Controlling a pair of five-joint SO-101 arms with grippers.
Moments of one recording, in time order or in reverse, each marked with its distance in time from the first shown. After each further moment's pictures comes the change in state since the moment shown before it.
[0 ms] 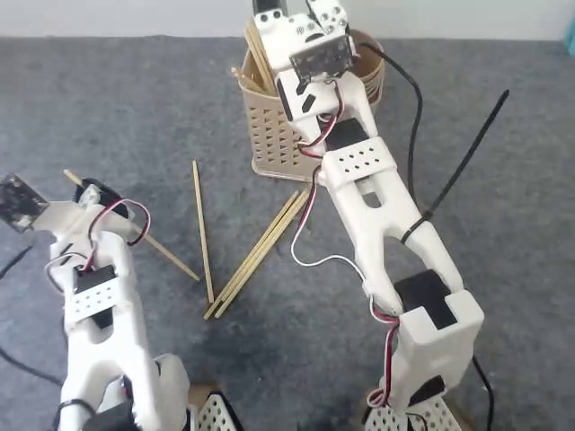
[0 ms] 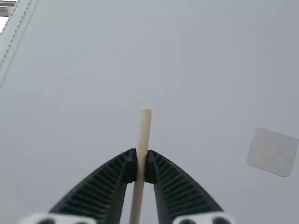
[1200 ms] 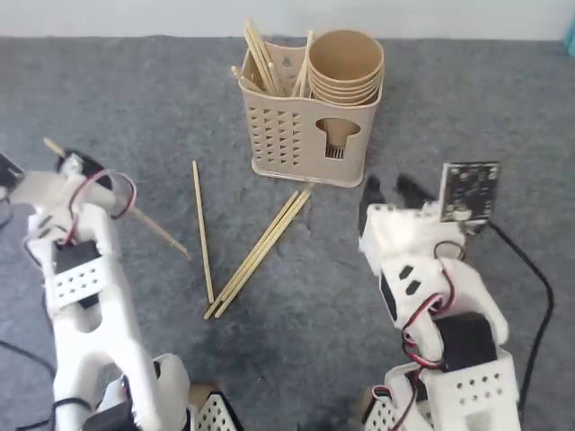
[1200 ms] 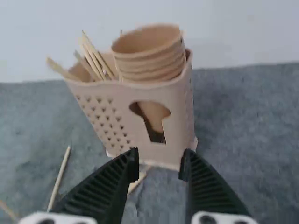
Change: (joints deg) left arm 0.3 0.0 -14.4 11.1 0.2; right arm 8.8 -87.7 64.6 81.7 -29.0
